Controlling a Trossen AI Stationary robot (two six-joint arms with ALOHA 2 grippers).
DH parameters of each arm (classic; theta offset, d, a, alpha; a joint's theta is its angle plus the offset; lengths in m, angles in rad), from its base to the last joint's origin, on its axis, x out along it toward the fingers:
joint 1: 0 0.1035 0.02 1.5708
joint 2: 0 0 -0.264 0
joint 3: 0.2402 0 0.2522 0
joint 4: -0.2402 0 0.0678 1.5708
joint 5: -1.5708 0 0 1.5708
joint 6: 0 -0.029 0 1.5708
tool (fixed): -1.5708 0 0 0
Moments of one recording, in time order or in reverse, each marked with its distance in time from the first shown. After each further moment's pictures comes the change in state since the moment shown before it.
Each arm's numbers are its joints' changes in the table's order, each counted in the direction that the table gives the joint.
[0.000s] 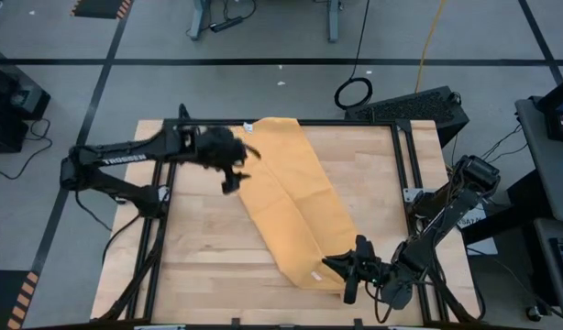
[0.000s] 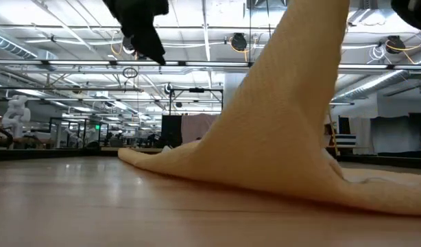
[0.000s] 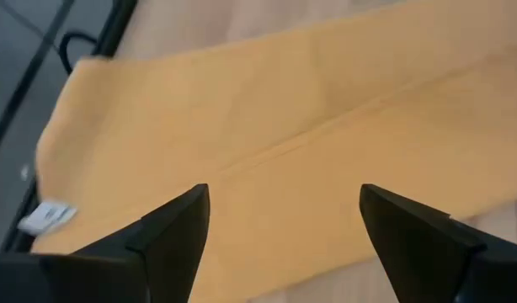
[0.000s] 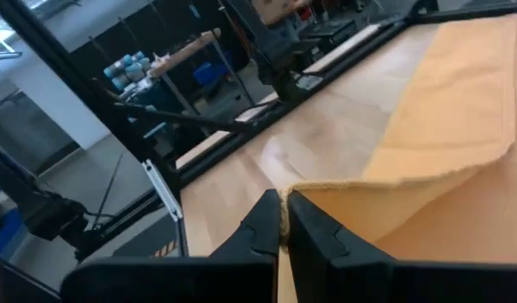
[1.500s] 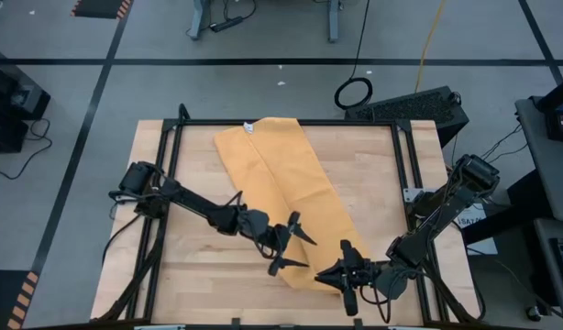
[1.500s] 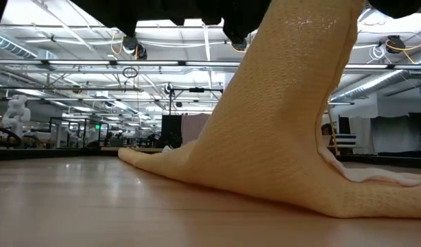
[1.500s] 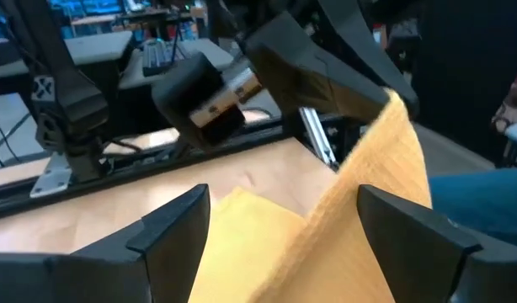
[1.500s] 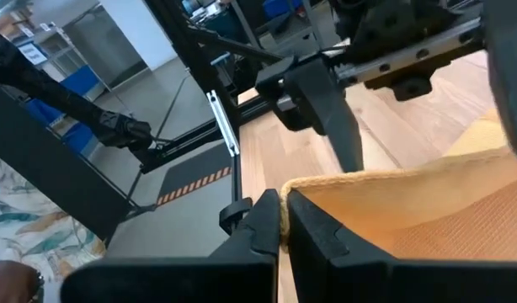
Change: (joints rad) left arm -0.483 -0.612 -0.109 1.425 0.137 -0.074; right arm -0.069 0.000 0.000 0.118 -0.374 0.222
